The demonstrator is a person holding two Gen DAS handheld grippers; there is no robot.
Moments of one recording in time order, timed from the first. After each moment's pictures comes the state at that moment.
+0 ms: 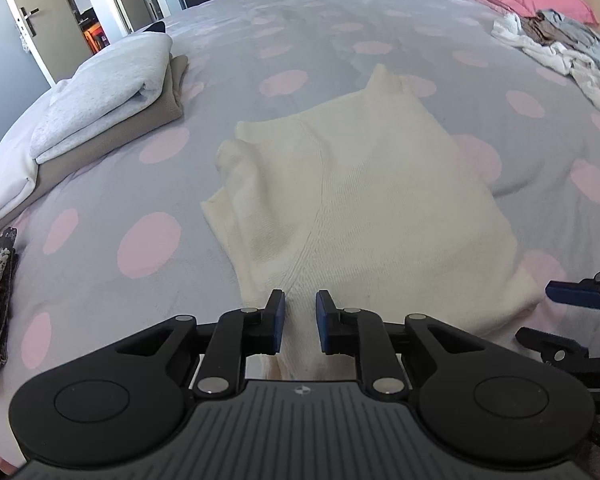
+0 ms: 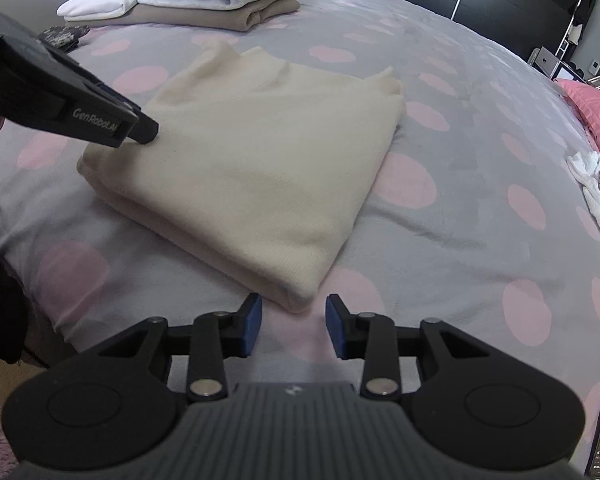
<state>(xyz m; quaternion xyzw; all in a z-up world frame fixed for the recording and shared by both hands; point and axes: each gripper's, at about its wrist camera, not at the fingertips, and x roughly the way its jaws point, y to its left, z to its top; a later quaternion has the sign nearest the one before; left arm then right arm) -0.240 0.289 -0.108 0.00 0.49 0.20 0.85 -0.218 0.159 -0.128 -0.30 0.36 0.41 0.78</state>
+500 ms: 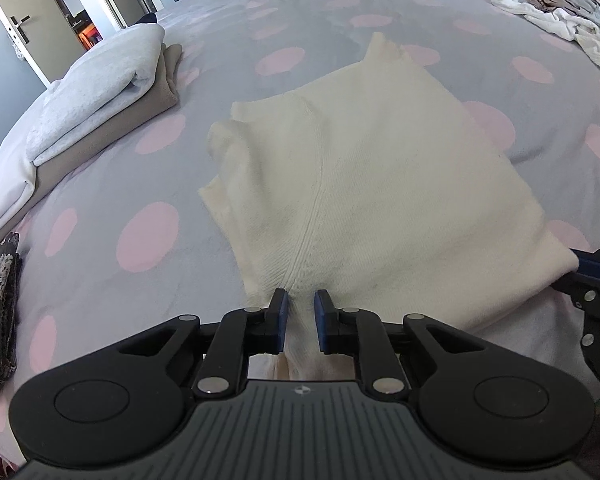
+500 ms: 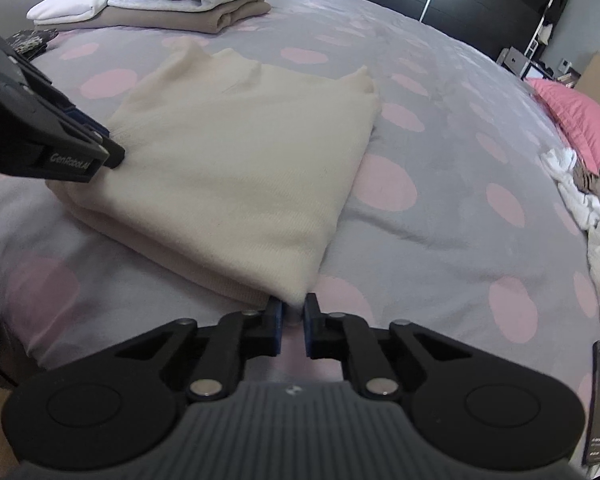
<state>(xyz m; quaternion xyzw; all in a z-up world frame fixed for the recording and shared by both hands) -0.236 0.291 -0.122 0.02 0.51 0.21 0.83 -0.217 0.165 -0.131 -0.30 0.35 0.38 0.81</state>
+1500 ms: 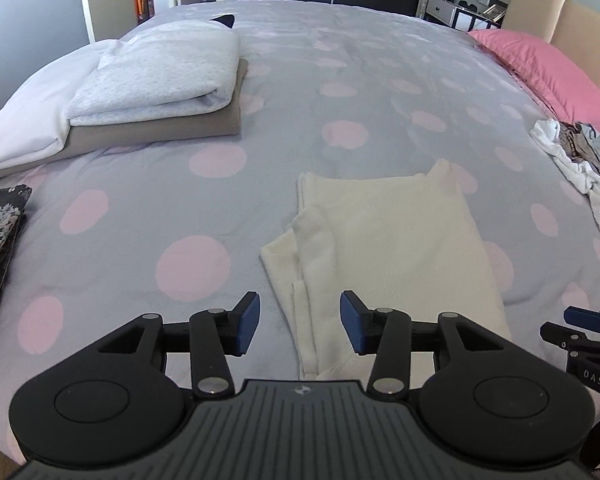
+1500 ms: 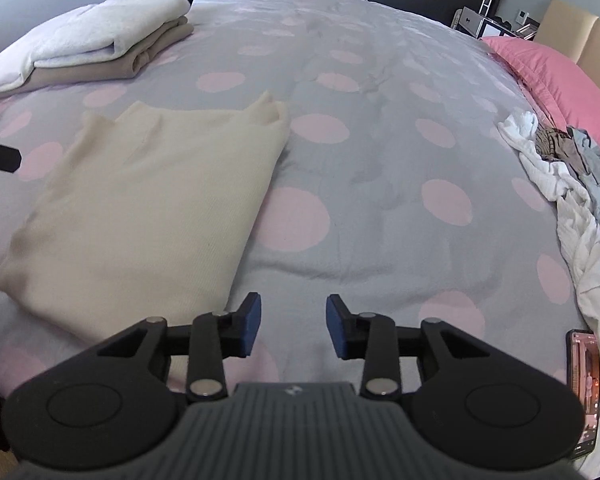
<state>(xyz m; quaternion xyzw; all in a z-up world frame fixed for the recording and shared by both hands) -0.247 0.373 -0.056 -0.15 0.43 0.22 0.86 -0.136 0.157 -0.088 -0.21 0.40 0.33 0.83</state>
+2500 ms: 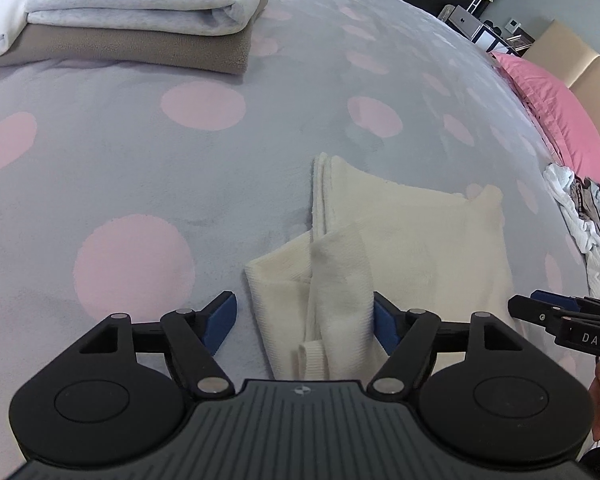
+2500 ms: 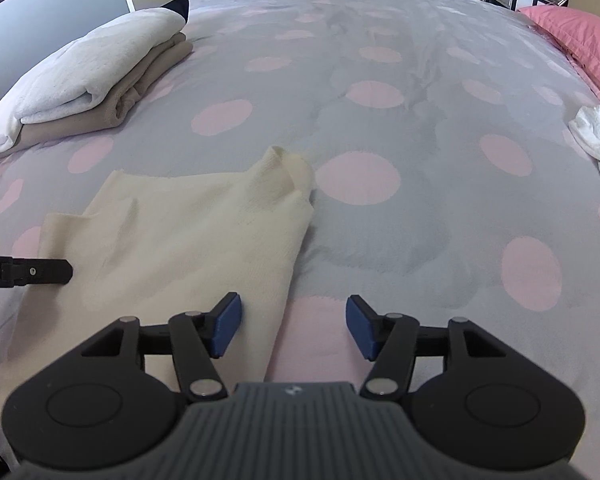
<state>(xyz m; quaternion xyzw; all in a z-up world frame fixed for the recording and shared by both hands) -0.205 0.449 -0.142 -0.30 0.43 0.19 0.83 -0.032 0.233 -0.113 -0.14 0.45 0.38 0.80</state>
